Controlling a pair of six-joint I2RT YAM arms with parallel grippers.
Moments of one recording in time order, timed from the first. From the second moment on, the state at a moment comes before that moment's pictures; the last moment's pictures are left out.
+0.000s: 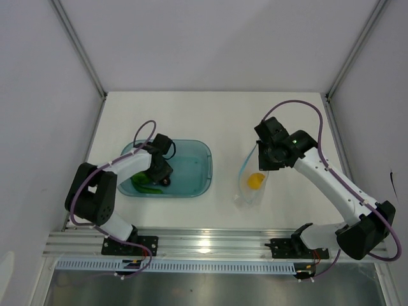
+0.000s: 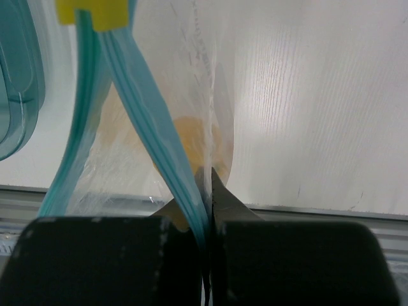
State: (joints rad) left arm -0.38 1.56 0.89 -0.68 -0.25 -1.10; right arm 0.61 1.31 1.33 -1.13 0.20 0.50
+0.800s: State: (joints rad) left arm -0.52 1.08 0.89 -0.37 0.53 -0.67; right arm 0.59 1.43 1.37 -1.11 0.27 0.47
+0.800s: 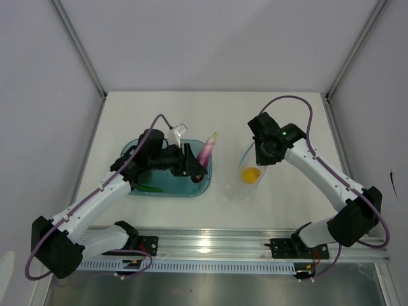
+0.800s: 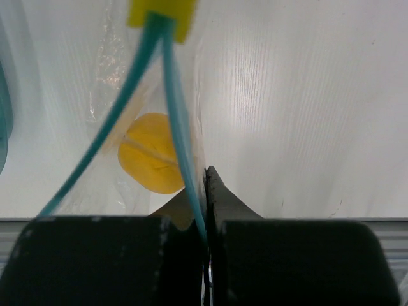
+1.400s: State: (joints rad) left arm -0.85 1.21 0.99 -0.38 0.77 -0.77; right arm 0.65 1.41 1.38 -1.11 0.44 0.47
